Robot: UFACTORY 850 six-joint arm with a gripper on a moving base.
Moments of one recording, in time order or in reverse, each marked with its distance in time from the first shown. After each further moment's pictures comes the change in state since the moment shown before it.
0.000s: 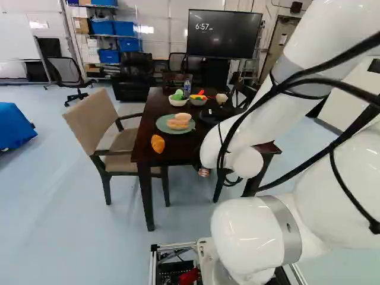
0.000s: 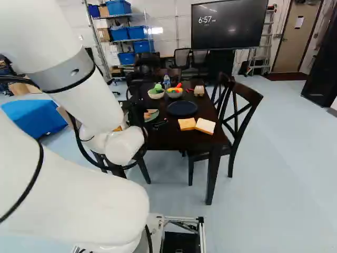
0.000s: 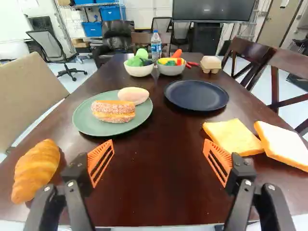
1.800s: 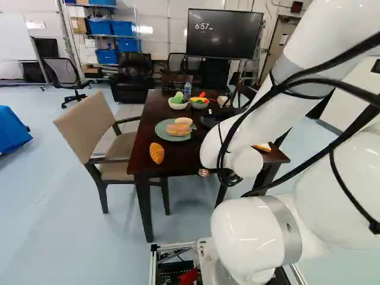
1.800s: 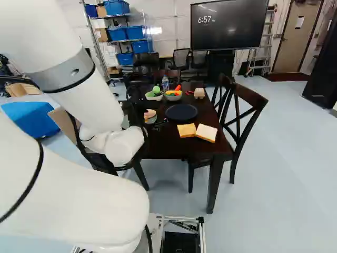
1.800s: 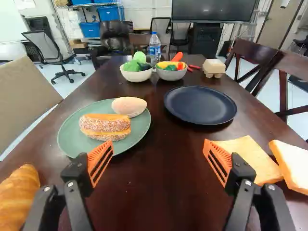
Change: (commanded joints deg) arm 0.0 0.0 0.0 0.0 0.0 0.0
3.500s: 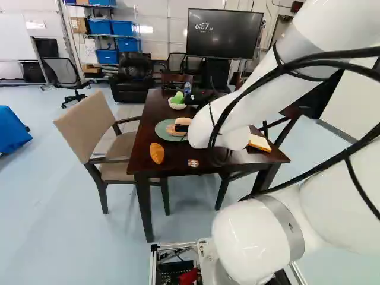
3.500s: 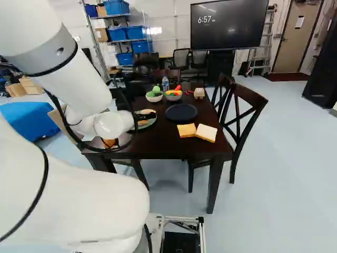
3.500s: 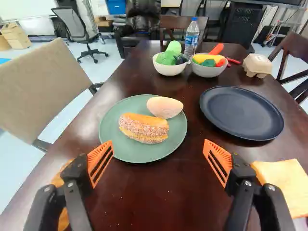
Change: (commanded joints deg) arm 10.4 2.4 -9.0 0.0 -19.8 0.0
